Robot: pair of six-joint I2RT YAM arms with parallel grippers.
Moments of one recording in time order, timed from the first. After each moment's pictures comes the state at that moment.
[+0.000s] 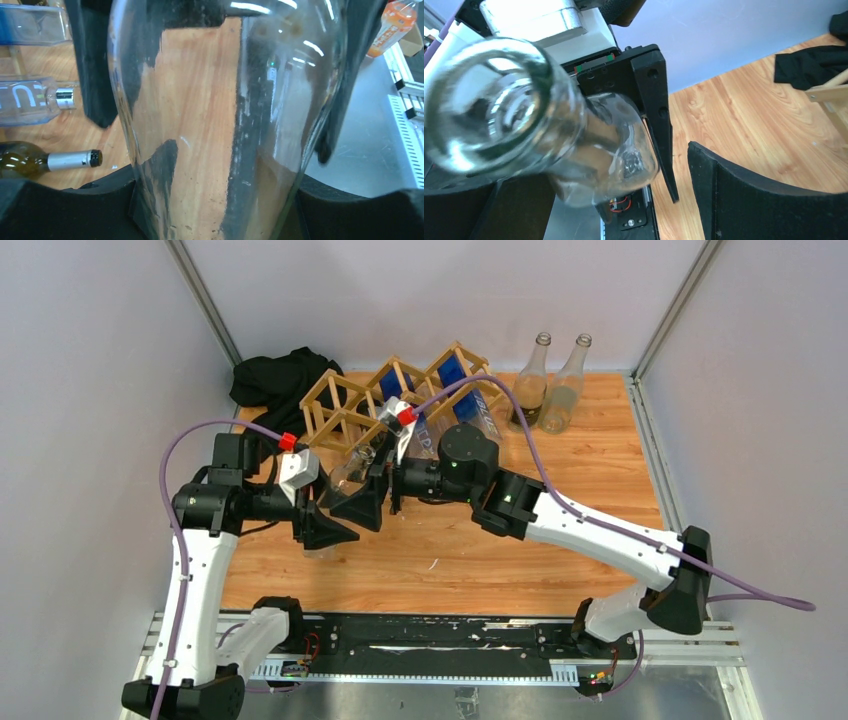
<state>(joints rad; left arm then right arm) -0.05 0.92 1.19 -1.26 1.33 0.81 1.11 1.40 1.35 0.08 -0.33 0.37</state>
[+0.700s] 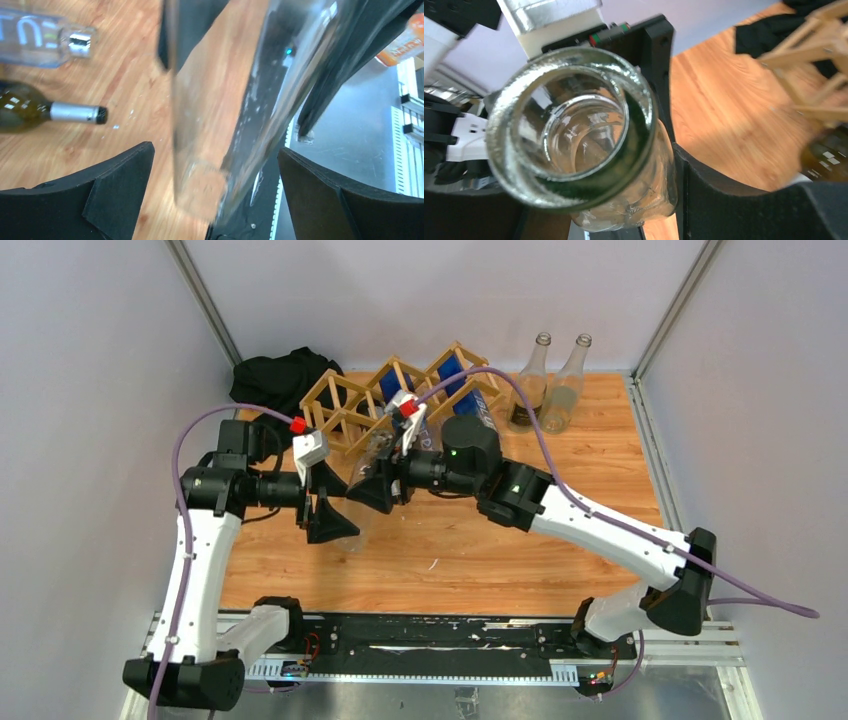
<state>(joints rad) -0.05 0.97 1.22 -1.25 1.21 0.67 1.10 1.43 1.43 -0.07 -0.28 0.33</state>
